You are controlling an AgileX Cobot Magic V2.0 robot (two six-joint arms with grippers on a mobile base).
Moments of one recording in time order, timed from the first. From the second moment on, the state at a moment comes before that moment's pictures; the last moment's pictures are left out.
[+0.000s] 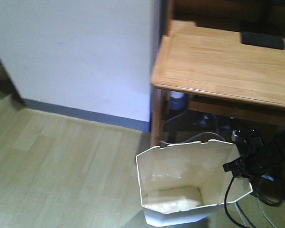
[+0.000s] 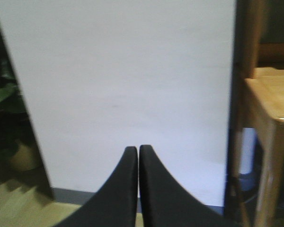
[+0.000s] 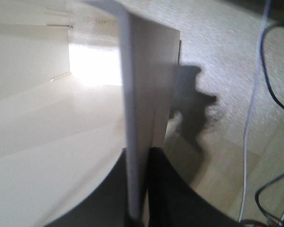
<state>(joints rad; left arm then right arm) 0.00 -0.02 0.03 0.04 0.14 -0.05 -0.20 2.24 -0.78 1.18 0.27 -1.47</state>
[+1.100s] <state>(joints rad) 0.00 -0.02 0.03 0.04 0.14 -0.05 -0.20 2.24 -0.78 1.18 0.28 -1.47</state>
